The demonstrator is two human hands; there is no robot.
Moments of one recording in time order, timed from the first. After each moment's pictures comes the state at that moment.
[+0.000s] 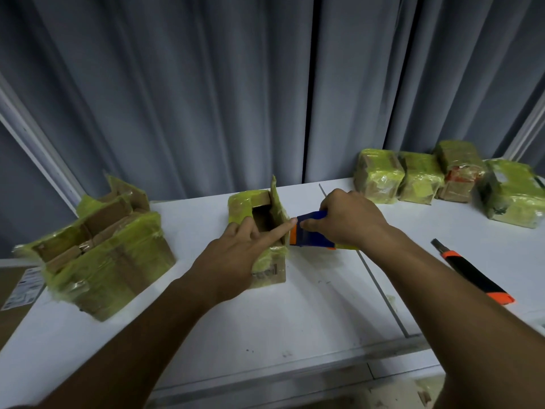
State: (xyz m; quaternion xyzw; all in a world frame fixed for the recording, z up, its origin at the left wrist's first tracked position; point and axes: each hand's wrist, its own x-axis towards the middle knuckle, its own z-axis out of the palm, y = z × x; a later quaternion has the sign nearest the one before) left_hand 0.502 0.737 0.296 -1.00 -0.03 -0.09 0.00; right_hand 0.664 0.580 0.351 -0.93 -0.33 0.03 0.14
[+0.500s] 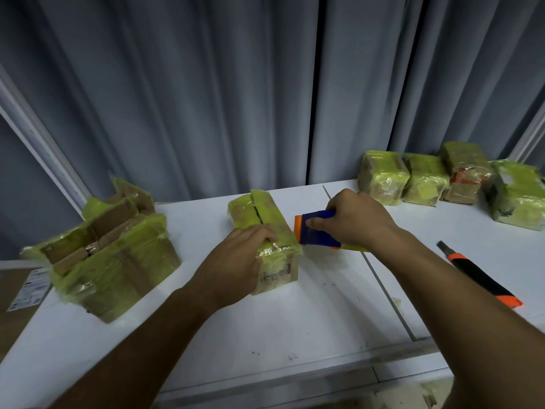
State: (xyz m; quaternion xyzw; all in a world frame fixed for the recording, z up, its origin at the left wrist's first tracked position) left_hand 0.494 0.740 0.290 -0.97 -0.08 -0.15 -0.15; right_hand 0.667 0.579 0.350 -0.93 -0.32 0.02 0.16
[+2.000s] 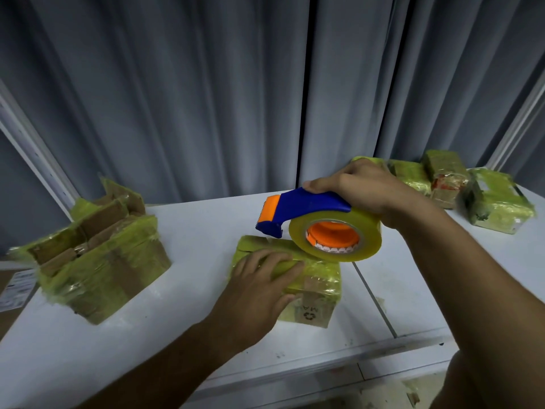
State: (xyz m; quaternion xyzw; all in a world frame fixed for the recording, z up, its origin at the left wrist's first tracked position) left_hand 0.488 0.686 0.254 -0.98 -0.01 -0.22 -0.02; right_hand 0.659 0.547 0.424 -0.85 -0.31 0.16 0.38
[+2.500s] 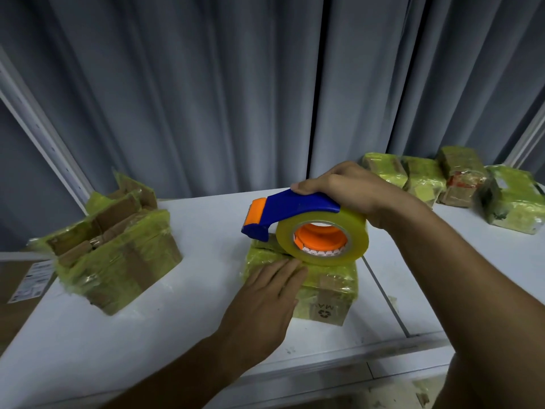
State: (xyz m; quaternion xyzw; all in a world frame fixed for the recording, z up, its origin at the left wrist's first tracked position) left_hand 0.472 0.675 0.237 -0.97 0.00 -0.25 0.01; right_hand 0.646 0.574 0.417 -0.82 -0.33 0.23 0.40
